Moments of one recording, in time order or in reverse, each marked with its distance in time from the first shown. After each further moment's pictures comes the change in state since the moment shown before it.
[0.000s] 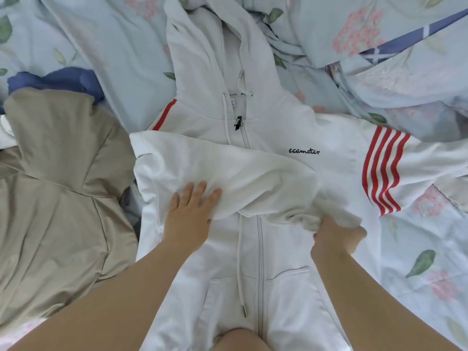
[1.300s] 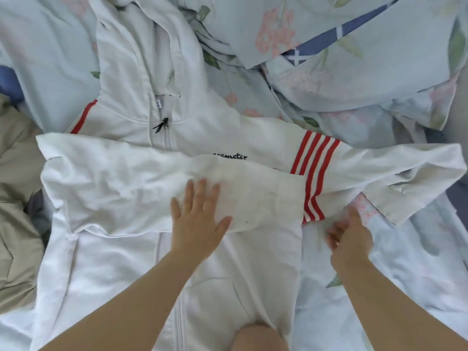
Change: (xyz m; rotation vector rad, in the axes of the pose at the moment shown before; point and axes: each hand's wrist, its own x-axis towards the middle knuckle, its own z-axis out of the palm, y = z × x) left_hand 0.037 0.184 0.001 -0.116 0.025 -0.093; right_hand 0.147 -0.067 -0.108 0.172 -0.154 0.122
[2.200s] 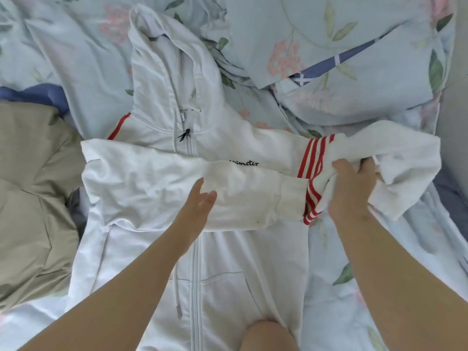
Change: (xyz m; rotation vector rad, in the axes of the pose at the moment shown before) left_hand -0.023 -0.022 -0.064 -1.234 -0.139 -0.325; right_hand -0.066 -0.065 0.063 0.026 -0.206 -0.620
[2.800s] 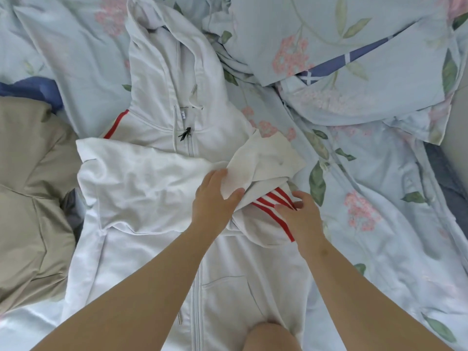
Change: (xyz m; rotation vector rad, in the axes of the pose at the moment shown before) left_hand 0.028 0.016 0.027 0.441 0.231 0.244; right_hand -0.048 0.059 0.013 -0.600 -0.384 0.256
